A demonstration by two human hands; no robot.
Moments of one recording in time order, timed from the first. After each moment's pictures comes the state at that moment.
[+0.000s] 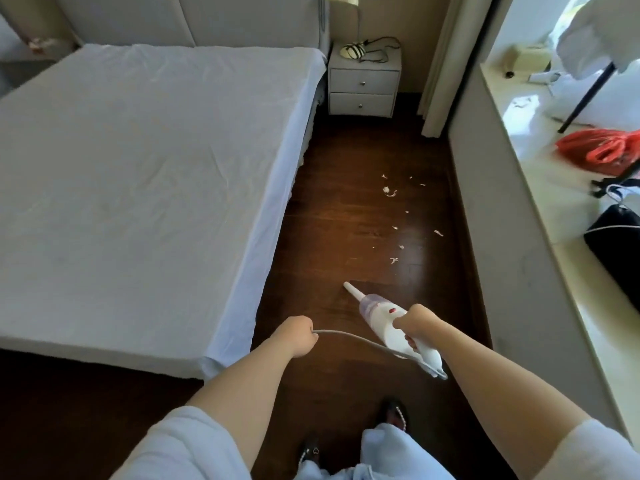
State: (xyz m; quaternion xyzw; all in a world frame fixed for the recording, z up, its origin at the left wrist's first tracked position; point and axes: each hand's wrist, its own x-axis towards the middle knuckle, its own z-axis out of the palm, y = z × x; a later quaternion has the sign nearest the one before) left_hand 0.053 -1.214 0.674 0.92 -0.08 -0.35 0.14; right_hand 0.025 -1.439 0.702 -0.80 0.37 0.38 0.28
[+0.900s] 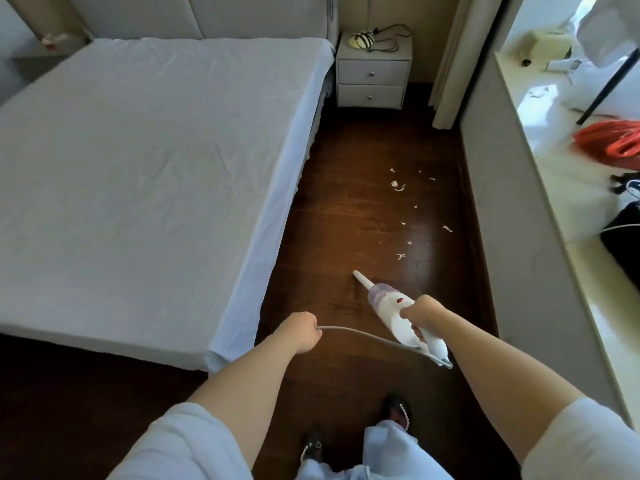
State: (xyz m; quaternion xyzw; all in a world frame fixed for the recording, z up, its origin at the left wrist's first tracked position) left_hand 0.054 -1.227 0.676 0.93 -0.08 -0.35 0.13; right_hand 0.038 -1.463 0.688 -0.79 0.36 0.35 0.36
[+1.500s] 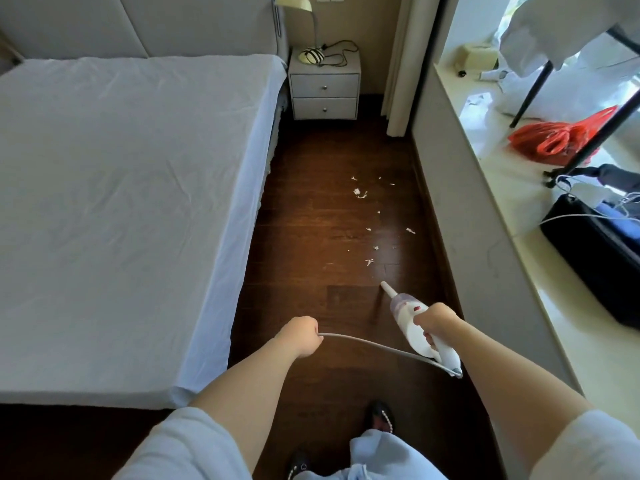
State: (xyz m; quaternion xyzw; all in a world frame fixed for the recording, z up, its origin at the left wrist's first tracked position) left_hand 0.068 -1.290 0.683 0.92 -0.13 -0.35 0.14; right_hand 0.007 -1.534 0.696 -0.77 0.44 0.27 0.37
